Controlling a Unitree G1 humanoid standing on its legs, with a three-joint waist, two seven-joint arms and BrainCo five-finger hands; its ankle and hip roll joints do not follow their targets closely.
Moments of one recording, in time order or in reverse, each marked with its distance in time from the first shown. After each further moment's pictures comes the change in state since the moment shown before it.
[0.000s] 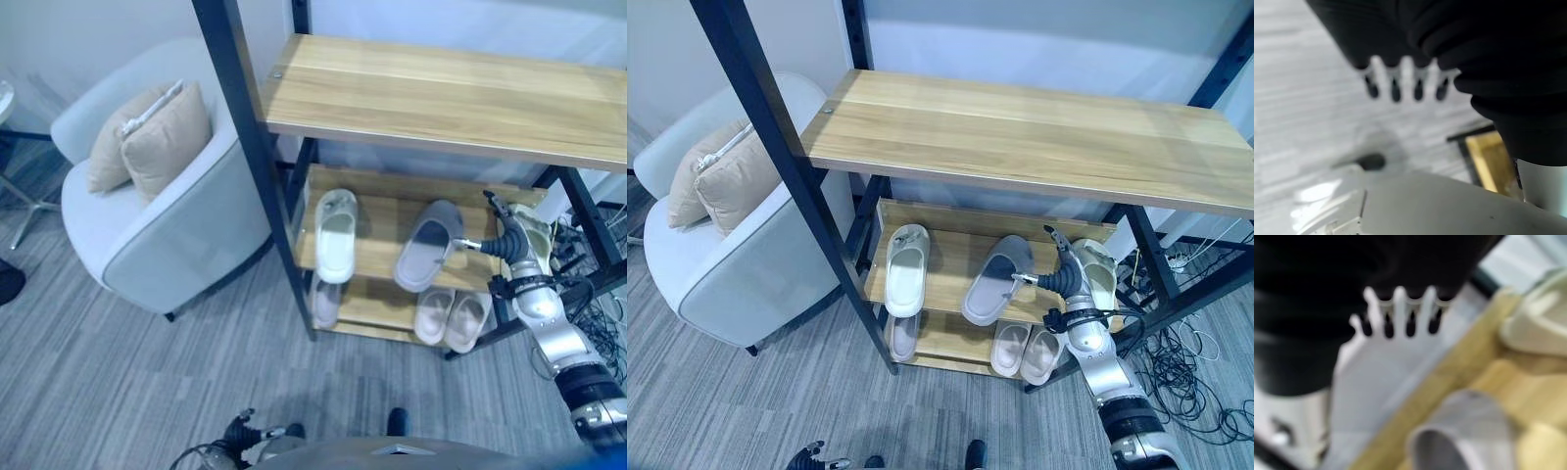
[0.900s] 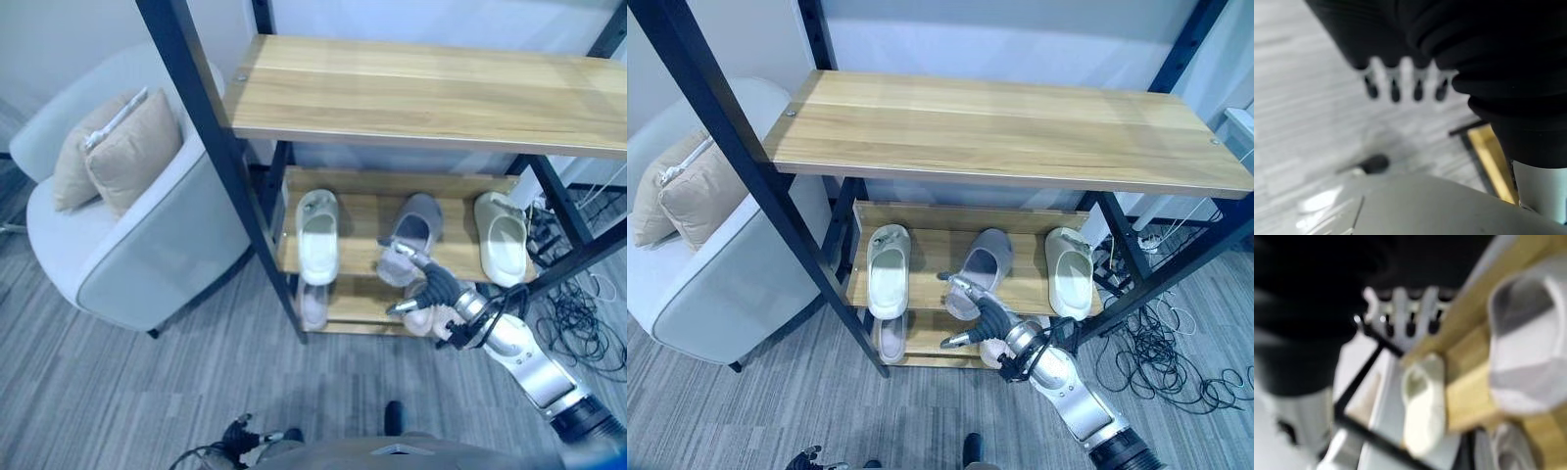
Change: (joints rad) left arm -0.003 -0.015 0.022 0.018 0.022 0.020 0.002; right arm 0.234 -0.045 0.183 -0.561 -0.086 -0.058 0.297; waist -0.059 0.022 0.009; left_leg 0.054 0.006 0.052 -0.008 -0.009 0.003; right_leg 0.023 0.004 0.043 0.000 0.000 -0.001
